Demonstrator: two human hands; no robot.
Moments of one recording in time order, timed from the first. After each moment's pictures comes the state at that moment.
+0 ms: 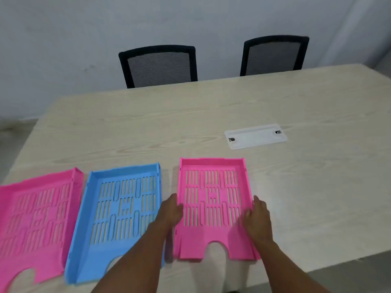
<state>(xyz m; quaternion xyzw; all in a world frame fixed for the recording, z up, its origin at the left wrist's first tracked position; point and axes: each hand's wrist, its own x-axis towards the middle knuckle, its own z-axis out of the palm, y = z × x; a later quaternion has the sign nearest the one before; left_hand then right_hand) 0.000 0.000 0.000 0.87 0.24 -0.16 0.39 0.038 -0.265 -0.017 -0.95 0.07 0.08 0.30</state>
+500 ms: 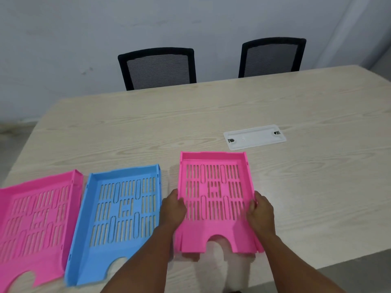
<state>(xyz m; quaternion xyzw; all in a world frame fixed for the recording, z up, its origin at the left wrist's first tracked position) 0.001 -0.016 0.013 0.85 0.28 -0.04 0.45 0.055 -0.268 -0.008 -0.93 0.07 0.02 0.37</state>
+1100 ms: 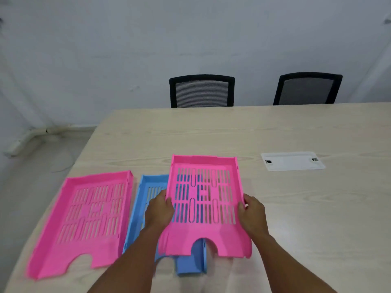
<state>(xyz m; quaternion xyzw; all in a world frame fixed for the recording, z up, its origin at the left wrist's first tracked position) -0.073 0.148 0.045 0.87 0.34 0.07 0.34 0.029 -0.115 0.031 -0.90 -0.07 0.04 0.42</state>
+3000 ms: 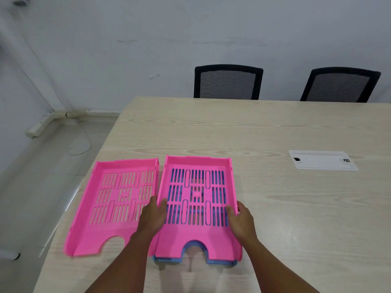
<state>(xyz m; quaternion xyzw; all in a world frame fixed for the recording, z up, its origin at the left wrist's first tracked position) -0.160 0.228 0.037 0.81 0.38 0.01 0.44 -0.045 -0.008 -0.001 -0.86 -0.01 0.21 0.46</state>
